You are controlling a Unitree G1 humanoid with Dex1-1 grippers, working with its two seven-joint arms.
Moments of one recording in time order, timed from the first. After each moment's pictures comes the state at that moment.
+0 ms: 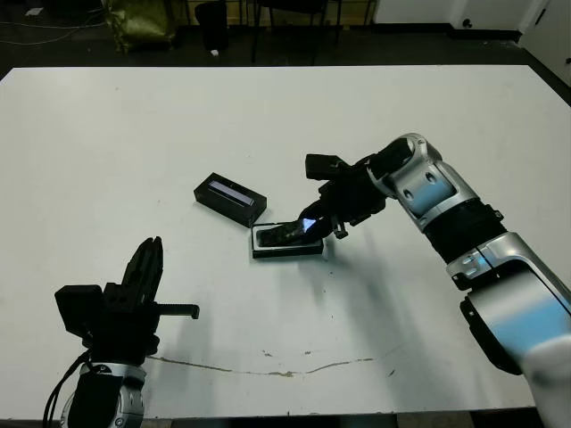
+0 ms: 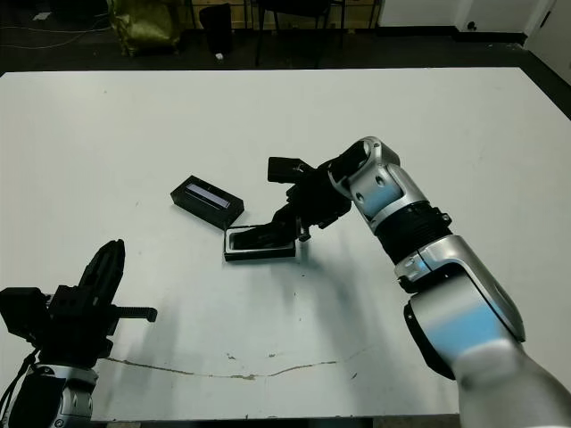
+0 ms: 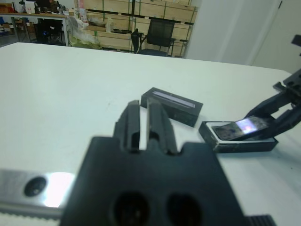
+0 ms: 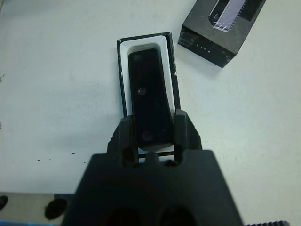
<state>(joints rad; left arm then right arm) 0.44 0.11 -0.01 -0.61 -0.16 0.13 -0.04 -1.01 -0.36 0.53 0.65 -0.15 0.35 1.41</state>
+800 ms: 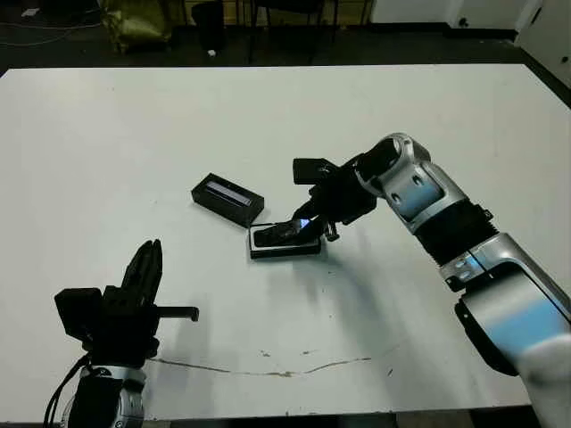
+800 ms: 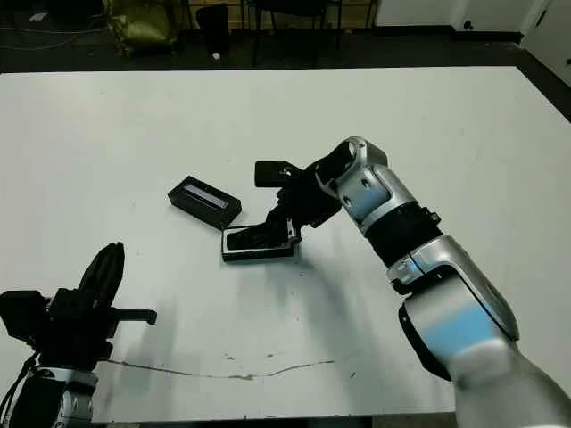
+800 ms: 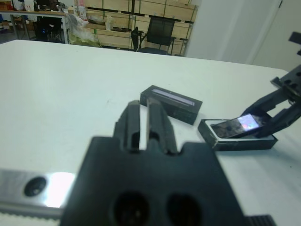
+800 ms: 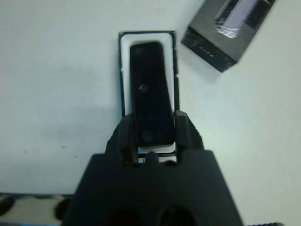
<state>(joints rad) 0.45 0.11 -0.01 -0.61 -0.16 0.12 -0.04 -1.02 -0.35 0.60 0.60 -0.22 0.26 1.41</state>
